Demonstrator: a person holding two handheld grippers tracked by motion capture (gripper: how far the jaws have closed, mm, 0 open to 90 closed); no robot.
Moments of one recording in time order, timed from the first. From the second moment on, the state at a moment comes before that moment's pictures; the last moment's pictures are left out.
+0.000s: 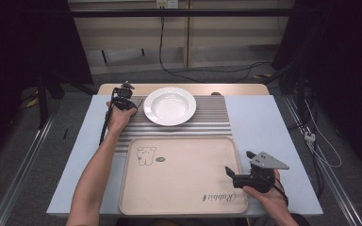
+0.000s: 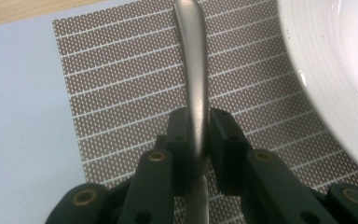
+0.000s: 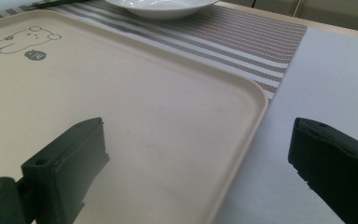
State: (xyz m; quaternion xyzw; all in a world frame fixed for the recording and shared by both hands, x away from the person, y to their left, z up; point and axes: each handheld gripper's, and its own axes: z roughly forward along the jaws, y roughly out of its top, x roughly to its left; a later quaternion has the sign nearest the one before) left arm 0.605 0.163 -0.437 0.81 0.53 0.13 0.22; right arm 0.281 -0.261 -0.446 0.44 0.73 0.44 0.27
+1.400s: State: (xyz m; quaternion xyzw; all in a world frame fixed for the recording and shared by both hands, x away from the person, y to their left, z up) left arm 0.609 0.169 -0.426 0.83 0.51 0.11 0.20; right arm 0.281 -0.261 -0.446 0.44 0.73 0.44 0.27
